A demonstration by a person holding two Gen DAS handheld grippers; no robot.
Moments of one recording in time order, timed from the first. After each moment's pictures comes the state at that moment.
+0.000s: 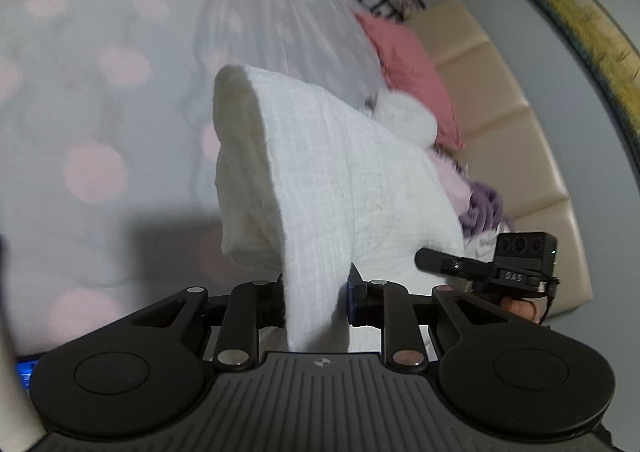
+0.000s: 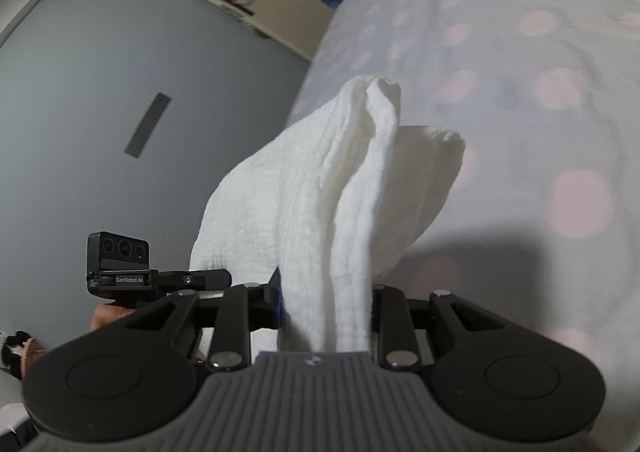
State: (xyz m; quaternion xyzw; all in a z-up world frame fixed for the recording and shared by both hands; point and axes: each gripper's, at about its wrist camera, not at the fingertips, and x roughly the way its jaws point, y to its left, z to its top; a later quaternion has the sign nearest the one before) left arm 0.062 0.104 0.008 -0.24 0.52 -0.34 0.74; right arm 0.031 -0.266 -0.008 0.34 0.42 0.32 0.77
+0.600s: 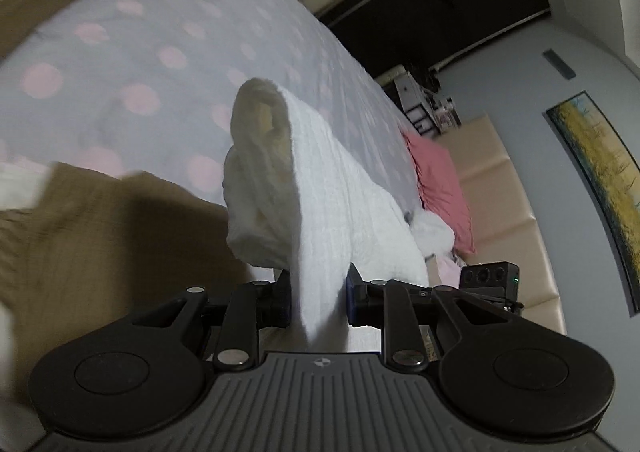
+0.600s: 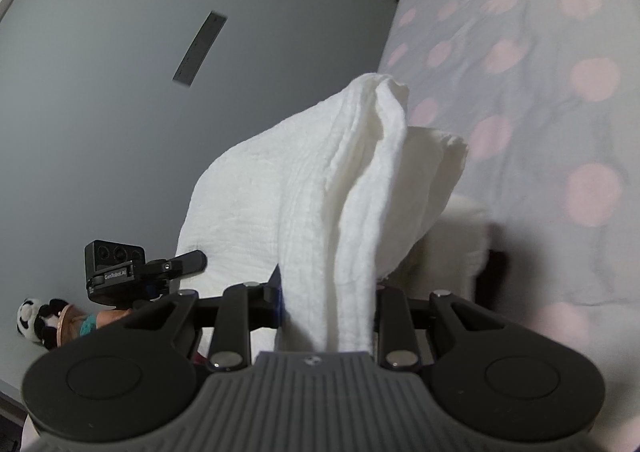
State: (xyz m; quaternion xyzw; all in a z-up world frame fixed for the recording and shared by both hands) left arm -0.003 0.374 0.077 -0.33 0.45 -0.24 0.79; right arm 0.064 0.013 0.021 0.33 0.48 0.42 0.70
